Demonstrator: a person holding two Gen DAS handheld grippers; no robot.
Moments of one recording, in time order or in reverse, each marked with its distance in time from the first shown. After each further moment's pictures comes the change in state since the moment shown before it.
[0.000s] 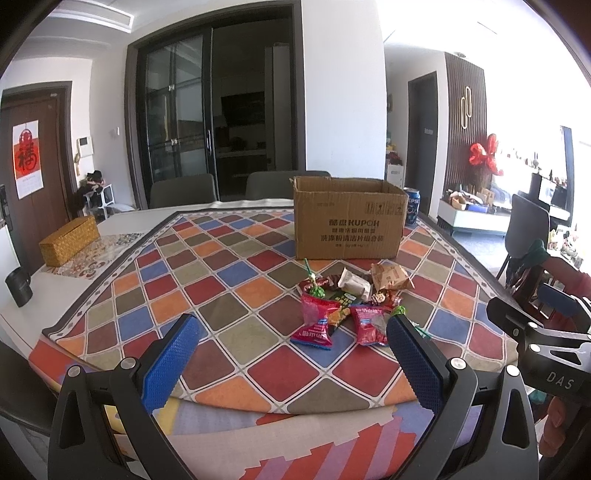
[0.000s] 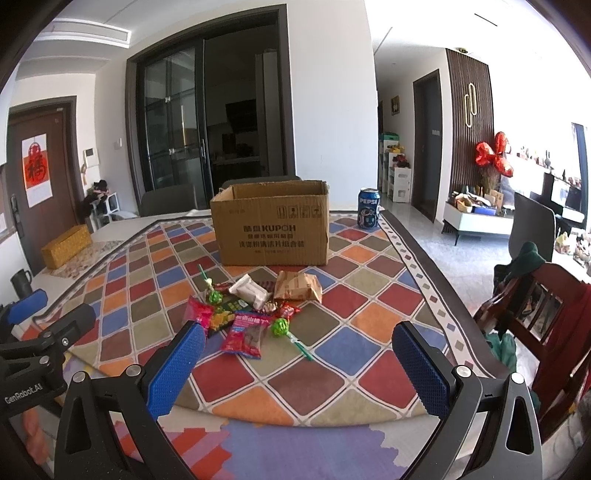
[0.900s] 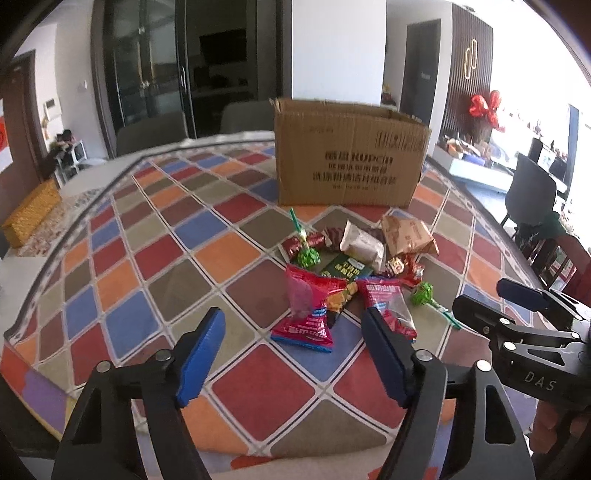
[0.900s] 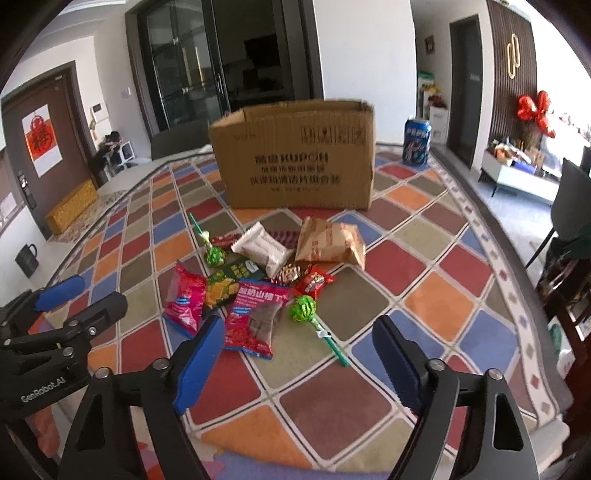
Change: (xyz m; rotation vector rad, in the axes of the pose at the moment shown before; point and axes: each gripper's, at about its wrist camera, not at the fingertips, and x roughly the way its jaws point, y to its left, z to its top) left arm 0.136 -0.006 0.002 0.014 0.280 -0.067; right arm 0.130 0.007 0.003 -0.009 0.291 0.132
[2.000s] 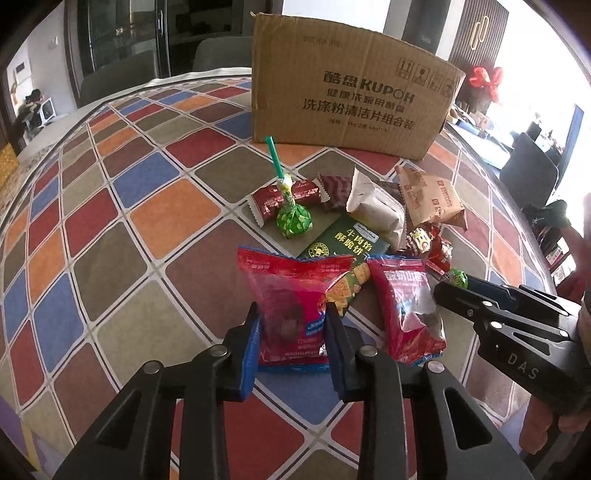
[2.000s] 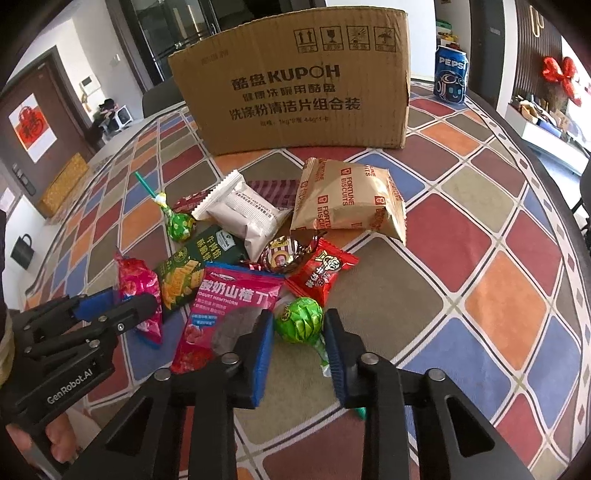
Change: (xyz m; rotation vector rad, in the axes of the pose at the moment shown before) left arm 0.090 0.001 0.006 -0.027 0.210 -0.100; right arm 0.096 -0.011 0.012 0.022 0.221 0.063
